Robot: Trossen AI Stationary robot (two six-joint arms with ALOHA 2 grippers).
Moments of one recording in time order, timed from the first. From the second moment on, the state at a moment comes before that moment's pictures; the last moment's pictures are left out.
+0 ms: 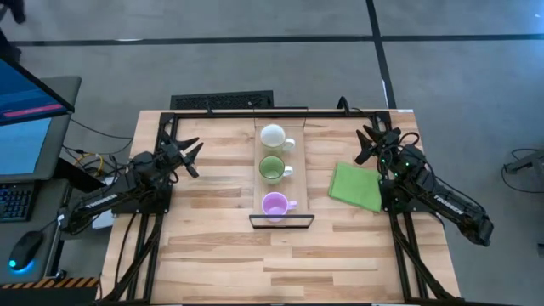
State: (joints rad) left arm 0.45 0.01 0.01 0.07 -0.26 0.17; right arm -0.66 0.01 0.00 0.05 0.22 0.06
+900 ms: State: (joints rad) left arm 0.45 0.01 0.01 0.07 -0.26 0.09; right arm -0.66 0.01 0.00 0.05 0.22 0.06
